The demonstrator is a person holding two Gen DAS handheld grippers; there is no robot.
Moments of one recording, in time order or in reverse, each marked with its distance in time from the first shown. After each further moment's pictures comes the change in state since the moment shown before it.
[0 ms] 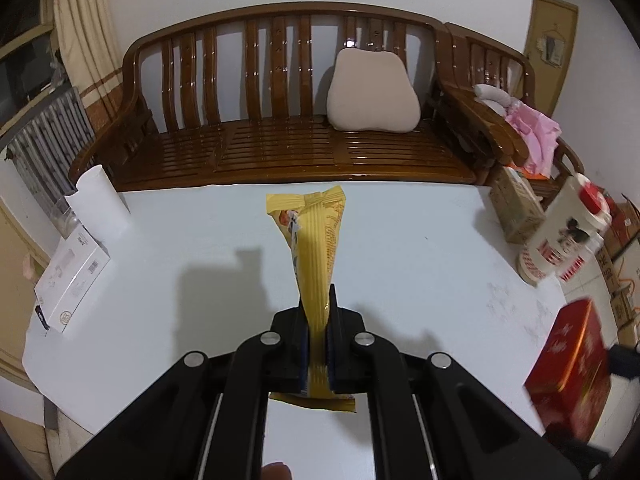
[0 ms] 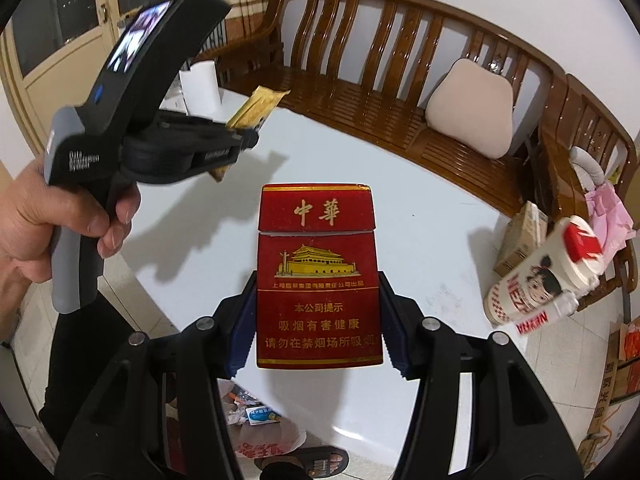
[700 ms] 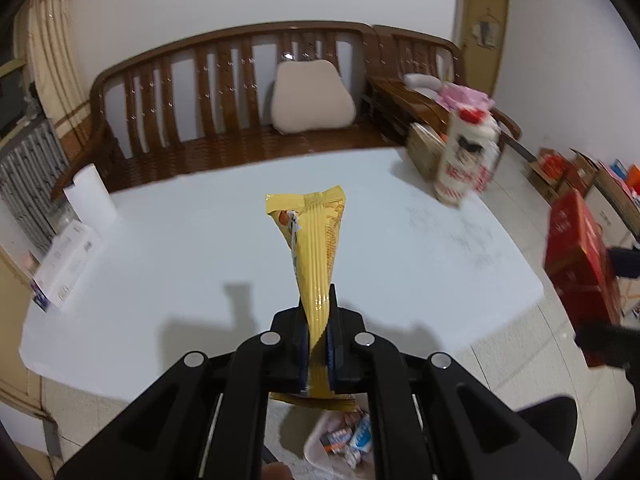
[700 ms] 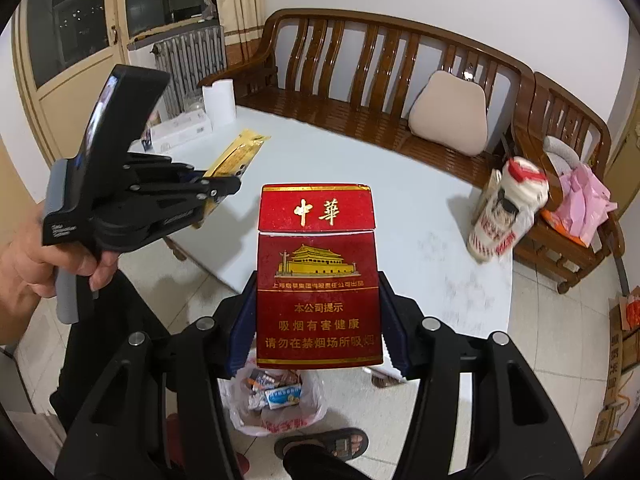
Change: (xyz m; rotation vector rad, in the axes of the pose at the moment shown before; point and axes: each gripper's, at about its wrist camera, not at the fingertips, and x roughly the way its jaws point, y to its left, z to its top) left arm -0.097 -0.037 -0.127 0.152 -0.058 -0.132; right arm -0.097 0.046 -0.105 0.053 -0.088 -0.027
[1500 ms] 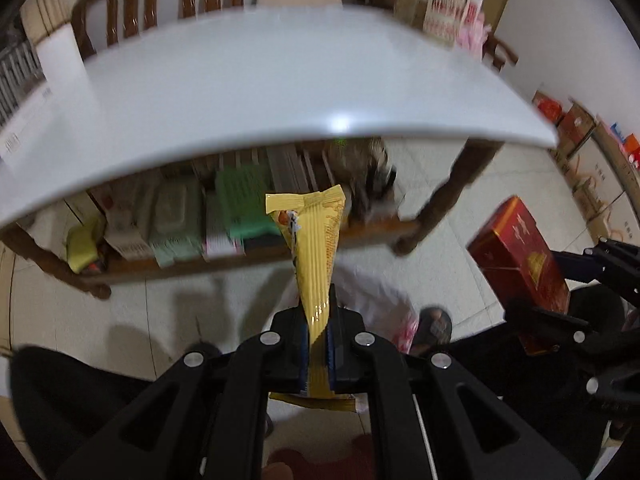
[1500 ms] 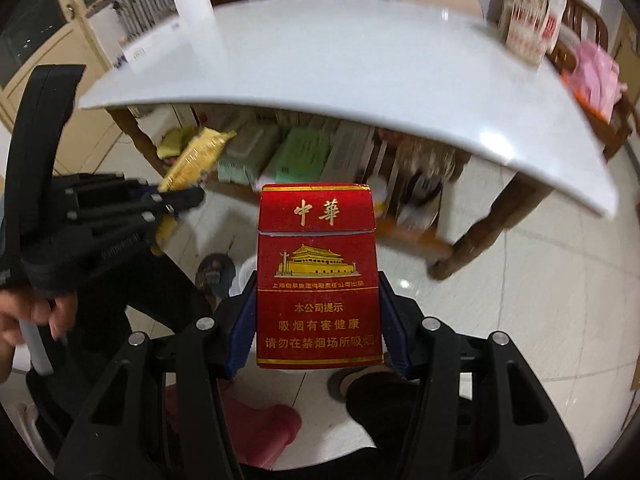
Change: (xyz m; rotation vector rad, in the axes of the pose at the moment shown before) left arm 0.086 -0.029 -0.211 -0.040 0.272 -0.050; right arm 0.121 0.061 -0.194 0.214 0.267 0.032
